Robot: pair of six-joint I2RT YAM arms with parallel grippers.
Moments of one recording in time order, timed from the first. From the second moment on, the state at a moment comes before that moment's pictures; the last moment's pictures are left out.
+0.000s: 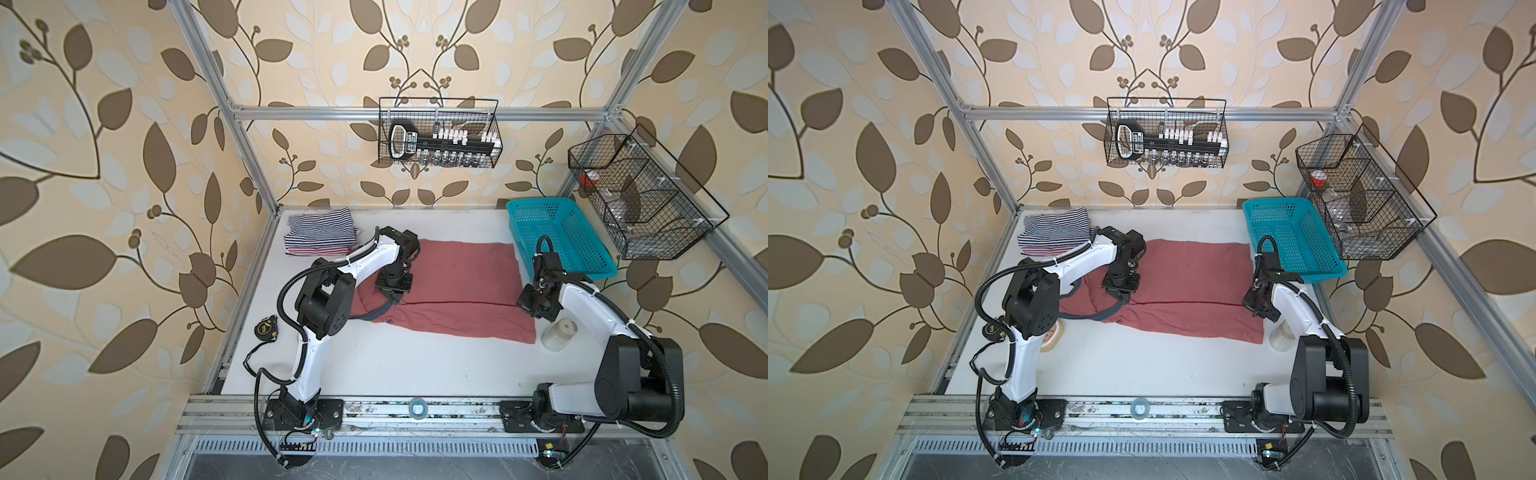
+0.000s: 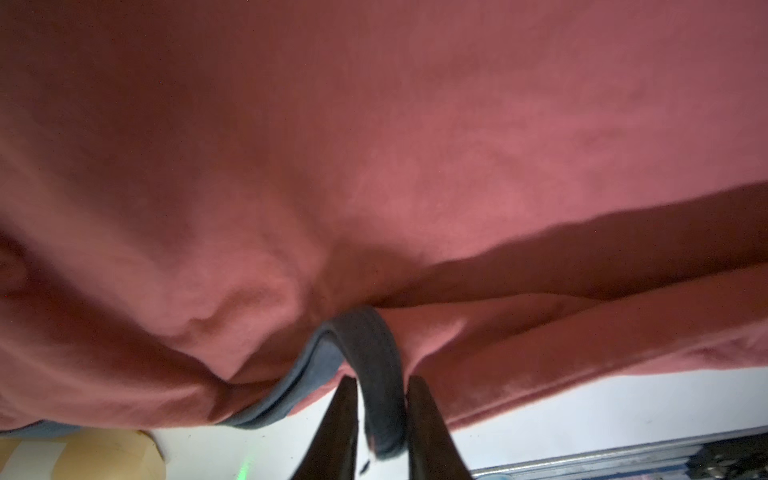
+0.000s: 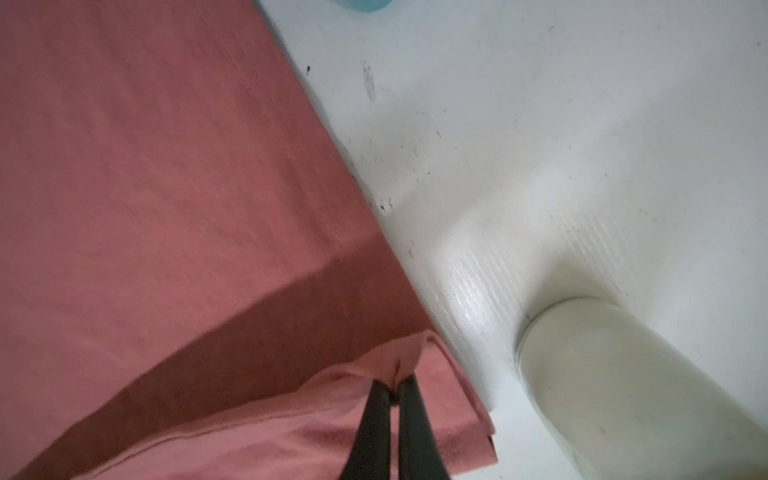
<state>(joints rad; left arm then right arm) -0.58 2.12 1.78 -1.27 0.13 -0.40 -0.08 1.39 0.88 -0.81 0.13 0.57</state>
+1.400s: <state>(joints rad) -0.35 1.98 1.50 -1.20 -0.05 -0.47 0.49 1.66 0.92 -0.51 -0.15 0.67</state>
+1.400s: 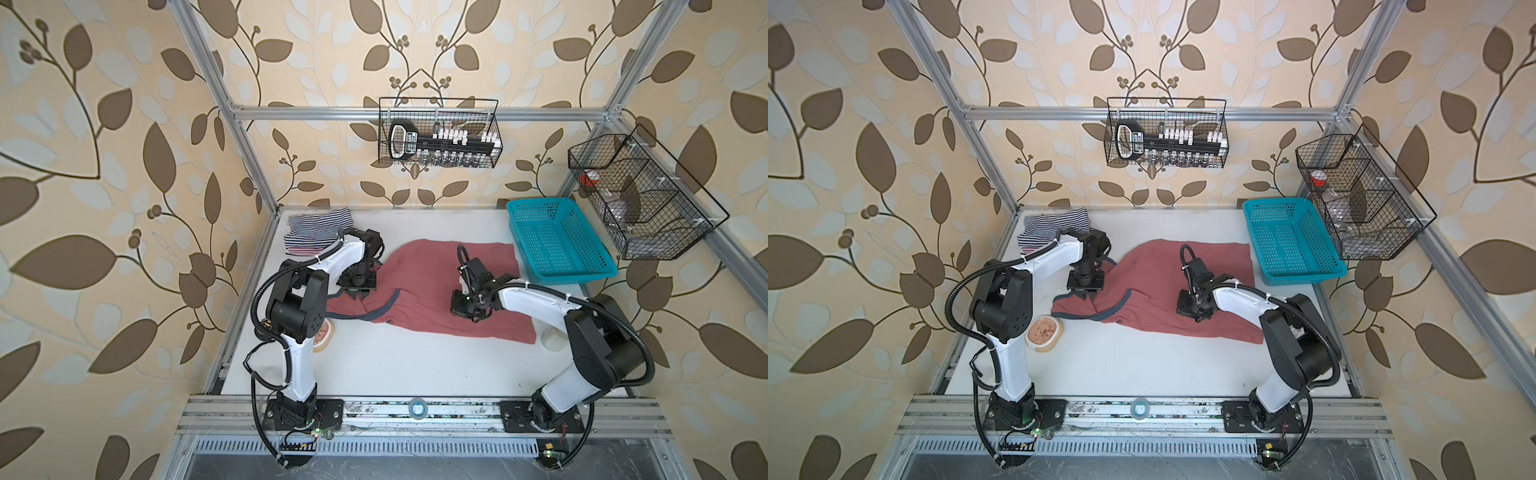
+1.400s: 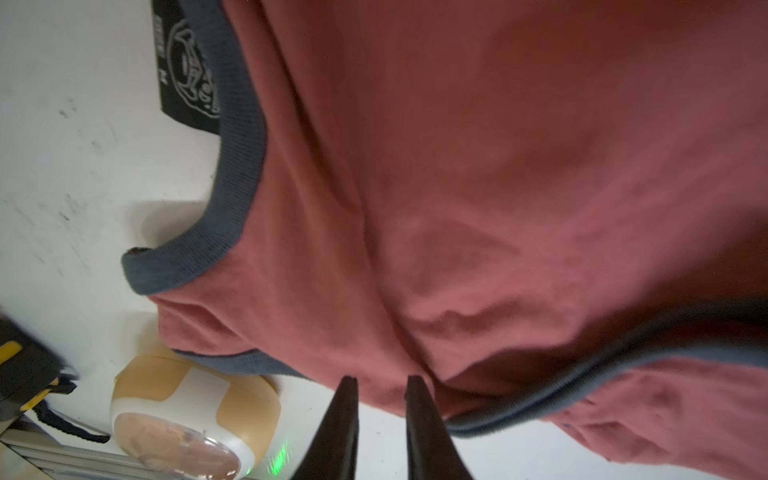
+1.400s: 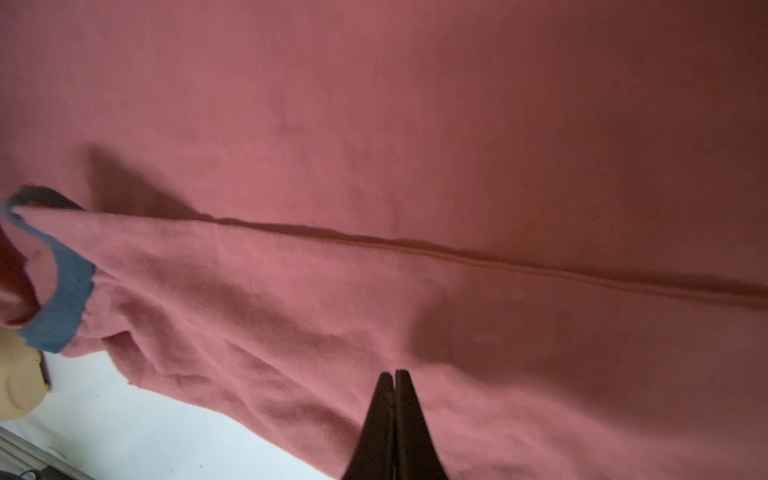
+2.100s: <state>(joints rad) -0.22 1.95 1.30 -1.13 -0.04 -0.59 0.50 1.79 1.04 -0.54 -0.19 0.63</state>
